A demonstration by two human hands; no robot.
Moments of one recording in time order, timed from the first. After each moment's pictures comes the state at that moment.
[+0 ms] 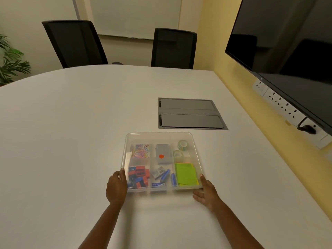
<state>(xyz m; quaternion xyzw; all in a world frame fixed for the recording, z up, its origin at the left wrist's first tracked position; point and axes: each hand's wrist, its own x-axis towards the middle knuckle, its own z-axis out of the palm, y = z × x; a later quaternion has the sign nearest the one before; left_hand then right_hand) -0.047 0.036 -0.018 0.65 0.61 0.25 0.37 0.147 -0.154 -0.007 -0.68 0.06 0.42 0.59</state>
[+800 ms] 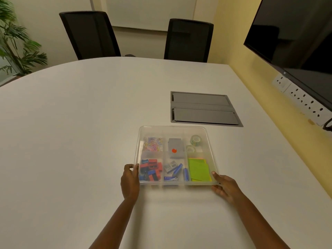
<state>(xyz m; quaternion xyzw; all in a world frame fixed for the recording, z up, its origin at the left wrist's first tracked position) -0.058 0.029 -0.027 0.63 0.58 0.31 0.41 0.176 -0.158 -0.018 -0.69 0.05 0.41 0.60</state>
